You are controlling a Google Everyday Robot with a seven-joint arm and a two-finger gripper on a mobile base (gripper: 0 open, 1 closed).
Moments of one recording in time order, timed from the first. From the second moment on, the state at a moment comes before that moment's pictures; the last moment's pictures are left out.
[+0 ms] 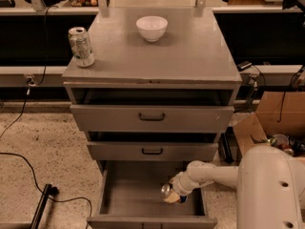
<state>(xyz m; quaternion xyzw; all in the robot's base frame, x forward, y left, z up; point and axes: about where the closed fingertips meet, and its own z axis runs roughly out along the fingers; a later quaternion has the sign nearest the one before) 0.539 -0.090 0.233 -0.60 0.76 0.17 0.18</state>
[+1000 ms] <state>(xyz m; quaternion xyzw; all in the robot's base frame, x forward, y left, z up) 0.544 -0.098 0.210 -0.60 0.75 0.18 0.20</state>
